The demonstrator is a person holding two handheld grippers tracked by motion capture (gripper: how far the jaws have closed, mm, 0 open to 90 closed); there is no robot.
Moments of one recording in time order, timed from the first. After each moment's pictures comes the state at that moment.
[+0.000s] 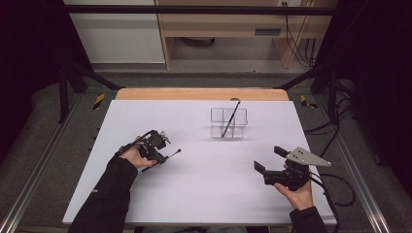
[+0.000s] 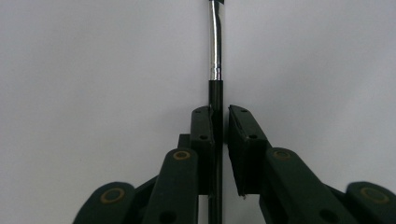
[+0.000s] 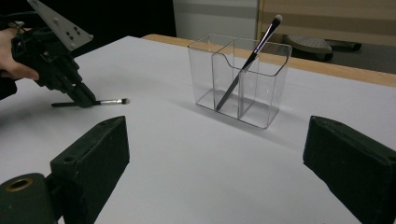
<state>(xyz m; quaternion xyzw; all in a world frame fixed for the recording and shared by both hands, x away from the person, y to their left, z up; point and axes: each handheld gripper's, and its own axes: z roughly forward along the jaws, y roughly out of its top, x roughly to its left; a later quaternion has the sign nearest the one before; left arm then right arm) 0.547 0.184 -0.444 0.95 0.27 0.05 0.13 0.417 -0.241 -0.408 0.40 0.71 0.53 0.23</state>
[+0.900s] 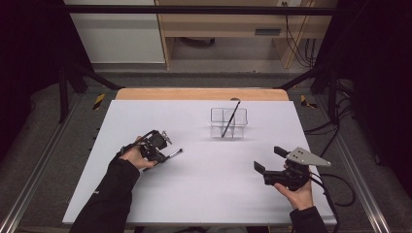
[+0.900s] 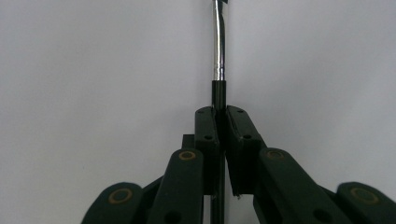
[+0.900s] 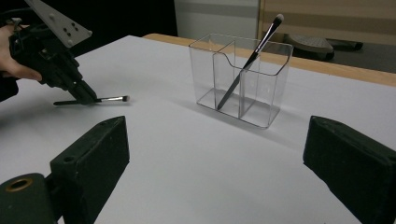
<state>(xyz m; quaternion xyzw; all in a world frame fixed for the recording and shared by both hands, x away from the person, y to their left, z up) 0.543 0.181 -0.438 0.95 0.26 0.07 0.14 0.417 -0.241 -0.407 0.40 0.71 0.53 0.23</state>
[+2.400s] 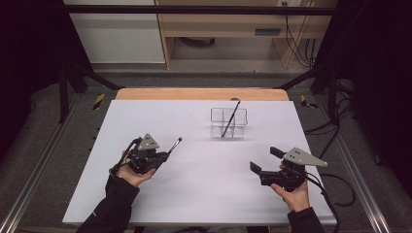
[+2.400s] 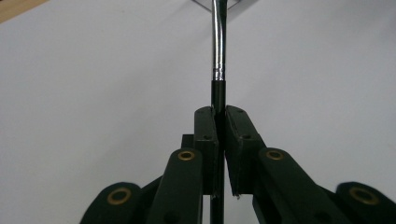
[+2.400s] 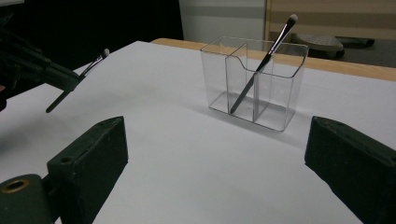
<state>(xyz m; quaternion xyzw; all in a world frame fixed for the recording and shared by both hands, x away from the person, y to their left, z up) 0.469 0.195 -0.405 0.85 0.34 0.16 0.37 0.416 -0.230 -0.407 0.40 0.71 0.54 0.21</state>
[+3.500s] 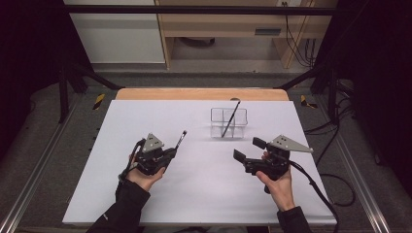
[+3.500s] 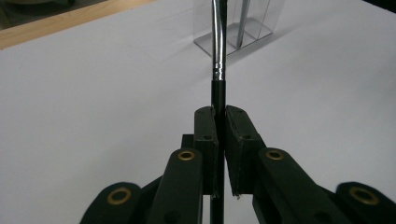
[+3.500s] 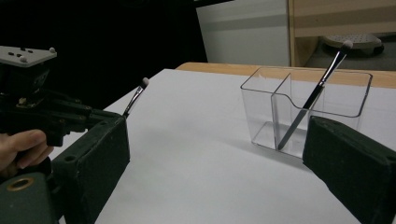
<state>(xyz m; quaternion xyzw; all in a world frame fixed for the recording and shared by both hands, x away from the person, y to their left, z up) 0.459 0.169 -0.401 0.80 0.38 0.19 0.42 0.436 -0.189 -0.382 0.41 0.68 0.59 0.16</state>
